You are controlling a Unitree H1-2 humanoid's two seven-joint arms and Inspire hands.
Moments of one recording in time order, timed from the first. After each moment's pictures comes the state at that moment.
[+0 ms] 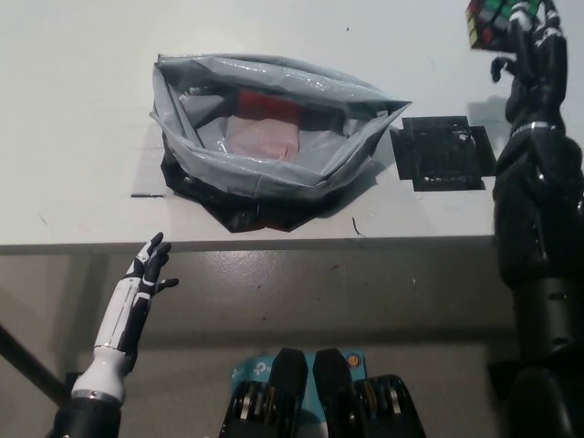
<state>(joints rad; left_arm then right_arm) -0.14 0.16 0.02 0.09 0.07 -0.06 -0.04 -0.92 -0.05 -0.32 0.60 0.18 -0.01 -0.22</state>
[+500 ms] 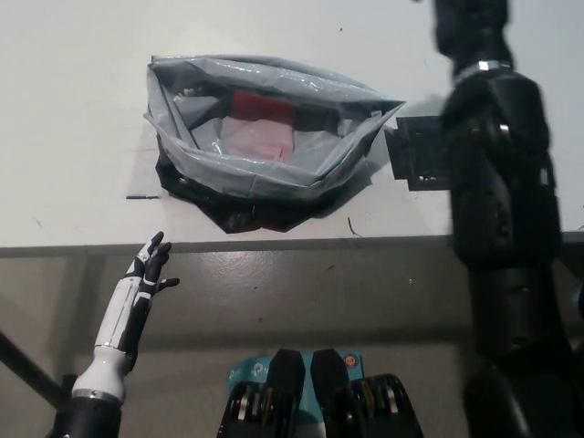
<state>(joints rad) -0.14 0.16 0.01 0.08 0.07 -0.06 -0.04 -0.99 0.06 -0.14 0.32 0.31 0.16 -0.11</state>
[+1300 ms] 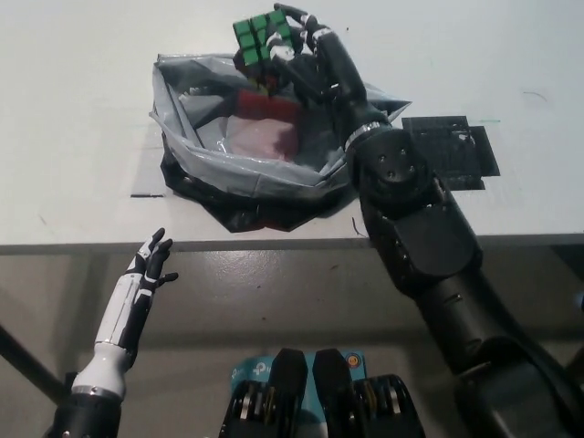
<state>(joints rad) -0.15 0.16 0.01 0.08 0.08 -0.06 -0.04 -0.99 0.07 0.14 0.69 0.02 0.07 -0.11</state>
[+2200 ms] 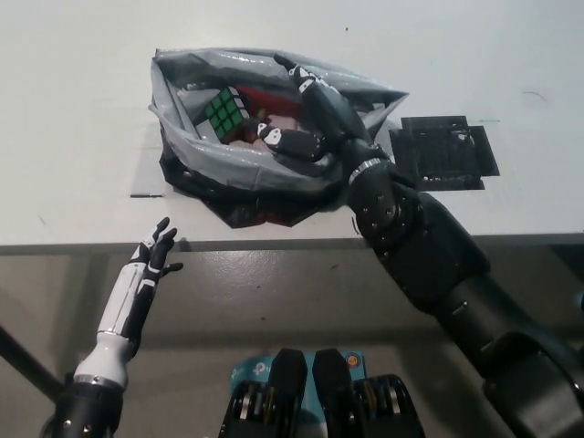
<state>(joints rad) -0.18 0.16 0.01 0.07 0.08 -0.06 -0.06 -0.99 -0.02 0.41 0.85 -0.36 -0.09 -0.21</state>
